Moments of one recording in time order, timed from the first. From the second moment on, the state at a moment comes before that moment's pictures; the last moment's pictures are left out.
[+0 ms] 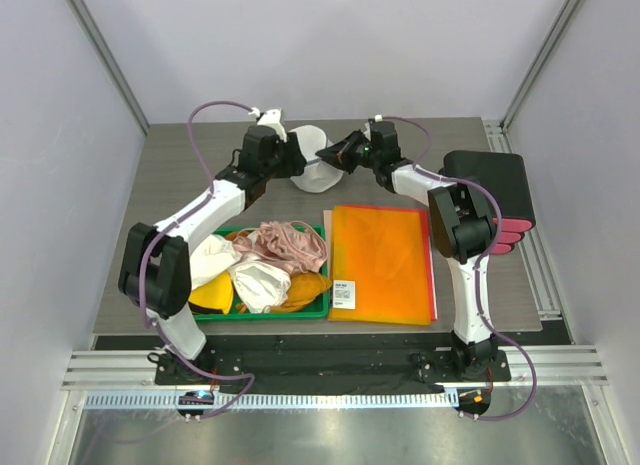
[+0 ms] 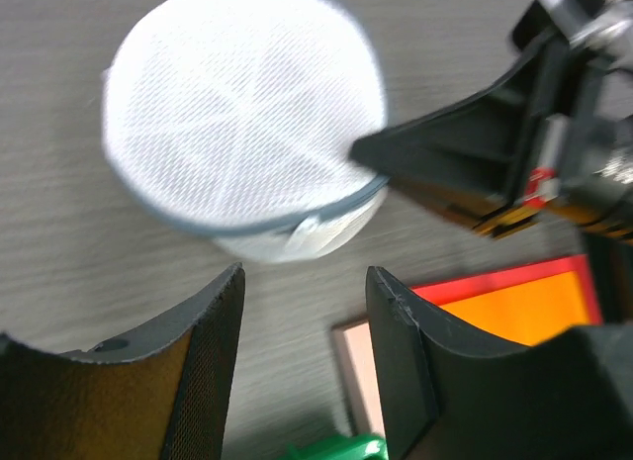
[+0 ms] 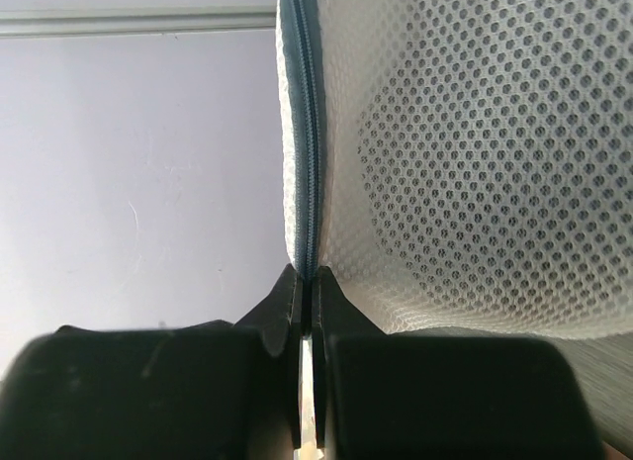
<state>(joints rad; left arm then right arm) -0.43 1.72 1.32 -0.05 -0.03 -0.37 0.36 2.22 1.60 0.31 -0.54 1.26</state>
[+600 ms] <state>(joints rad) -0.46 1.76 1.34 -0.04 -0.02 -0.33 0.36 2.22 1.56 0.42 -0.55 1.37</state>
